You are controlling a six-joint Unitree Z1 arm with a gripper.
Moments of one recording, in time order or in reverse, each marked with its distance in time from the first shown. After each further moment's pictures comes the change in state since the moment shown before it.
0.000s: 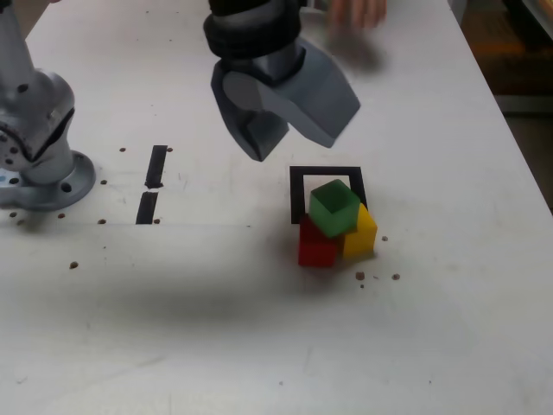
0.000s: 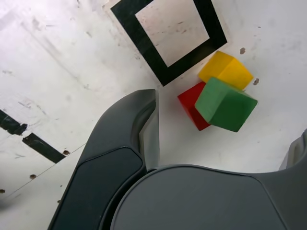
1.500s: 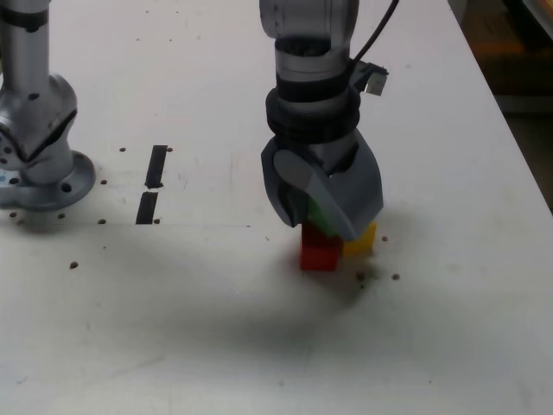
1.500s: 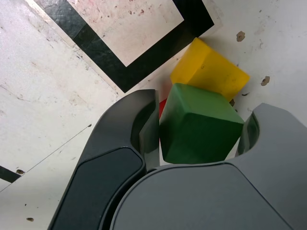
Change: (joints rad) arm -0.094 0.280 -0.094 -0.023 -0.017 -0.026
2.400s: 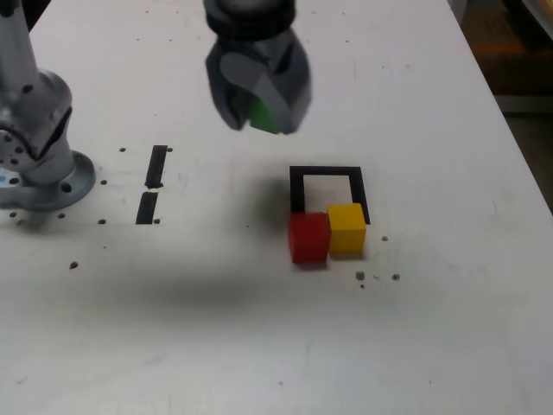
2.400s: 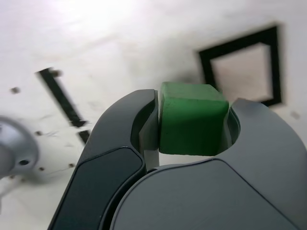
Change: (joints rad) arm 0.224 -0.237 0.058 0.230 0.121 -0.106
